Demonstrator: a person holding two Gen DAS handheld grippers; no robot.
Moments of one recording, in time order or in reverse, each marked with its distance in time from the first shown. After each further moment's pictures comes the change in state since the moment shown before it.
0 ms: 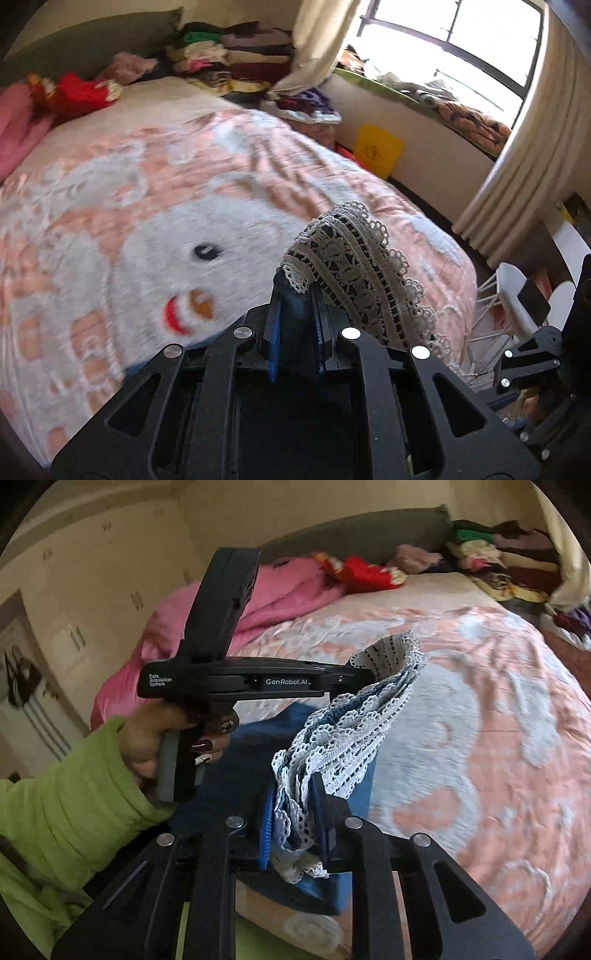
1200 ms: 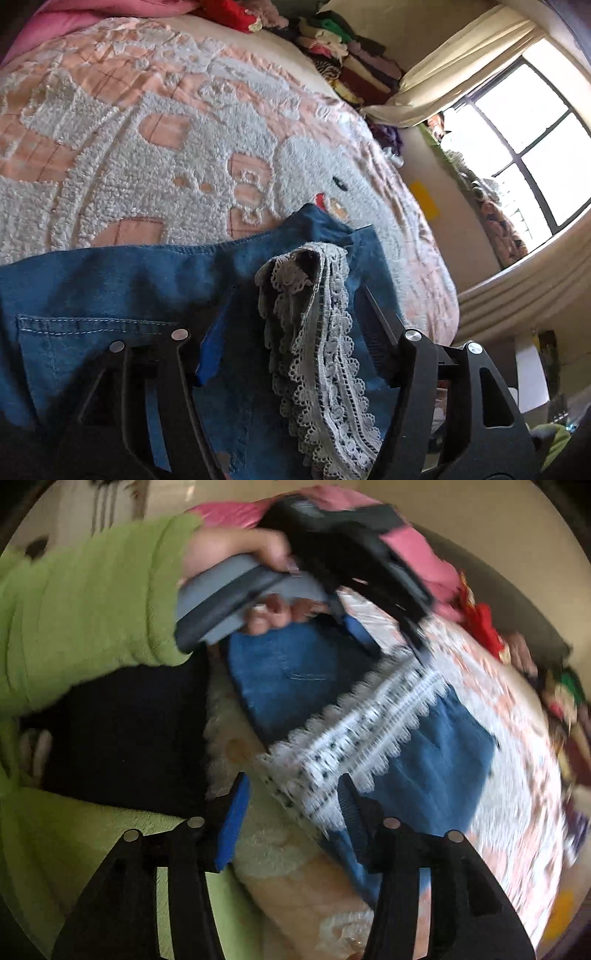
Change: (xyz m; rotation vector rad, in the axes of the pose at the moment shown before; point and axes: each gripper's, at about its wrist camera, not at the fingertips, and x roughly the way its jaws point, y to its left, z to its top) left arm -0.076 0.104 -0.112 -0.532 -0.021 -0.027; right arm 0.073 0.141 -0.101 -0.762 0.227 -0.082
